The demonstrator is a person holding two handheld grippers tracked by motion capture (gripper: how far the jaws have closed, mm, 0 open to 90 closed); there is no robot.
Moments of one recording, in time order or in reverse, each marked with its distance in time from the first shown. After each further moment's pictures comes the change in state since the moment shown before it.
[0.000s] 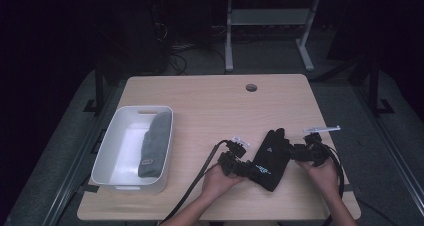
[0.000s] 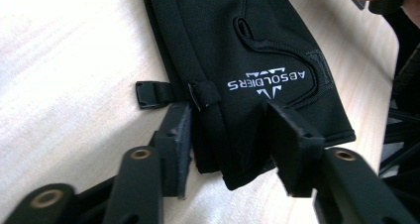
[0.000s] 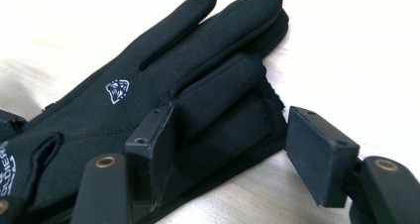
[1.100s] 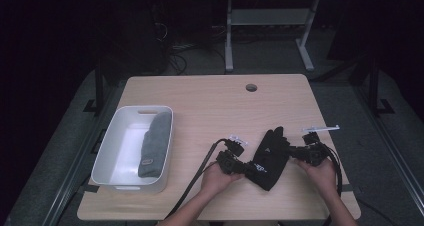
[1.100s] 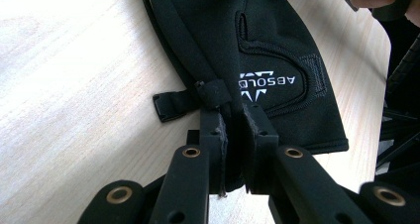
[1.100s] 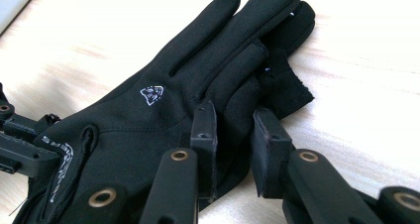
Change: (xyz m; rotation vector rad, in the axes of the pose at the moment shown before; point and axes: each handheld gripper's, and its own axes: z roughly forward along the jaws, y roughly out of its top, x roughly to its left) left arm 0.008 -0.001 -0.004 -0.009 -0.036 0.002; right arm 0.008 0.003 -0.002 0.005 0.083 0.026
